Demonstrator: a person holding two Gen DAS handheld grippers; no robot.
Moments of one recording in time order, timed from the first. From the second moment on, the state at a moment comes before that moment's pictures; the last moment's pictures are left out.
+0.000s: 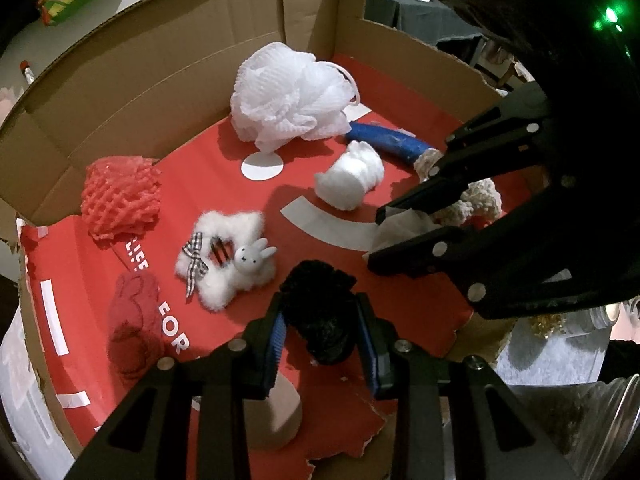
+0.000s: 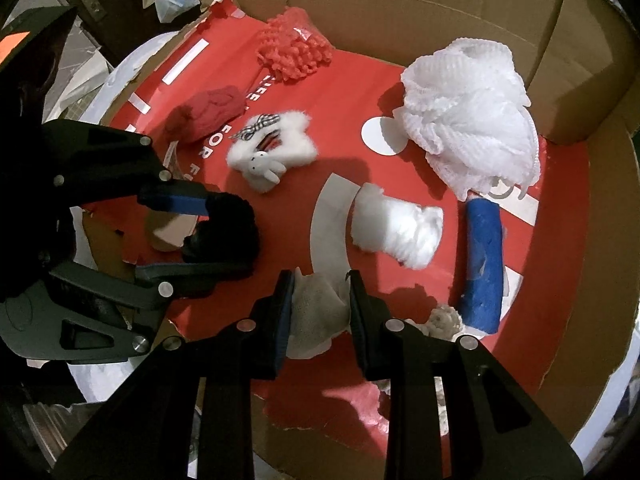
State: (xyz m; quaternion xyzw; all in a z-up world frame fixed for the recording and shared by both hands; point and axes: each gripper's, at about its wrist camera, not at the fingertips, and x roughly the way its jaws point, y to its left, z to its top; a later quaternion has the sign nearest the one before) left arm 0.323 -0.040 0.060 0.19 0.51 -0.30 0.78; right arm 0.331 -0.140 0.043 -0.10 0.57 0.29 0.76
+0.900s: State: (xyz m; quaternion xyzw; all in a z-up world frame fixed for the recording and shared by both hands) left arm 0.327 -0.038 0.059 0.18 0.51 -0.29 0.79; right arm 0.329 -0.131 0.043 -0.12 0.57 0.28 0.76
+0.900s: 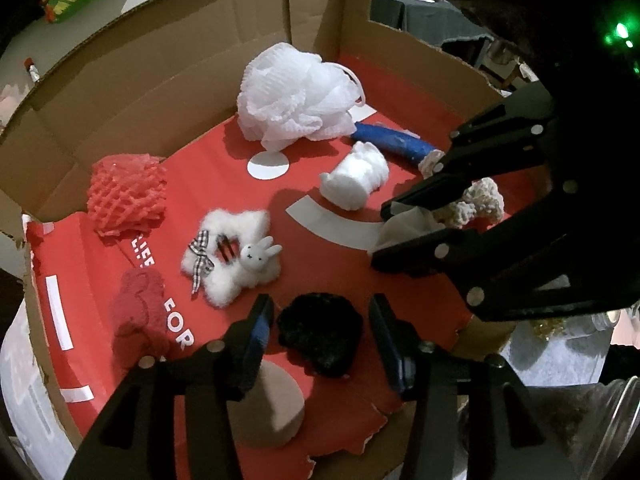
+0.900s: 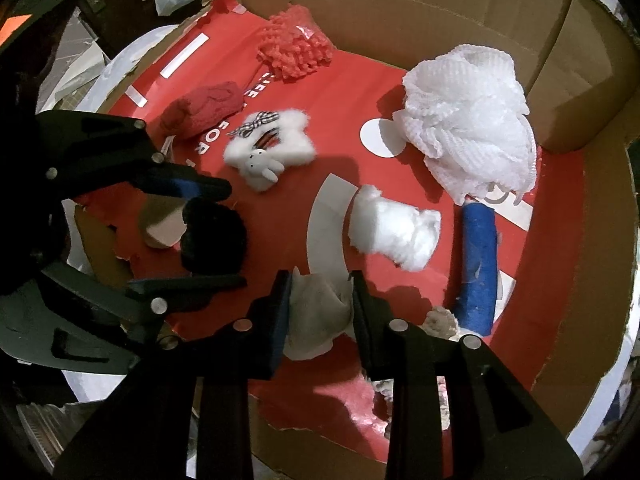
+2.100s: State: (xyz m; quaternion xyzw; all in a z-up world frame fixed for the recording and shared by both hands) left arm 0.265 0.030 0.116 0.01 0.44 -0.12 0.89; right arm 0.246 -0.183 0.124 -0.05 0.45 0.15 0.88
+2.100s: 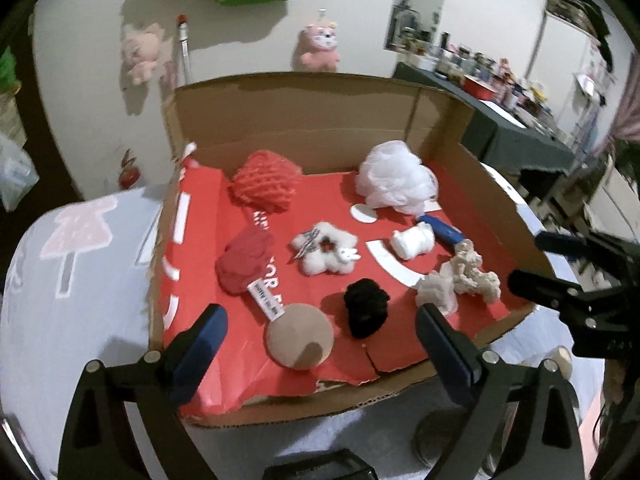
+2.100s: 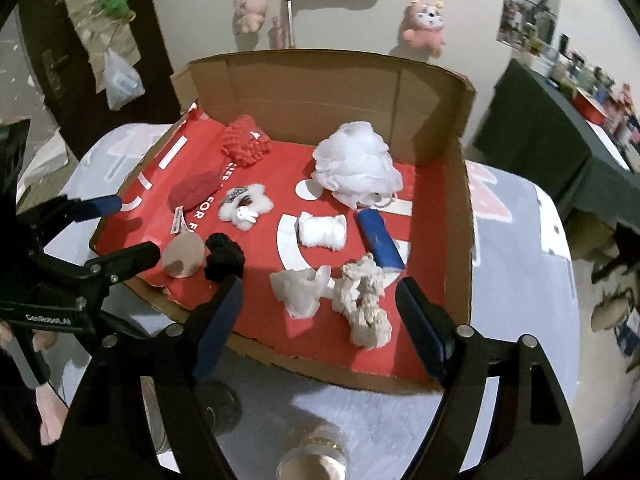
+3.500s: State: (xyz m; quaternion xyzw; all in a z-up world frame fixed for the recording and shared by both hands) left arm 0.270 0.031 0.078 0.01 0.48 -0.06 0.88; right arm 0.246 -0.193 0.073 -0.01 0.47 0.10 0.87
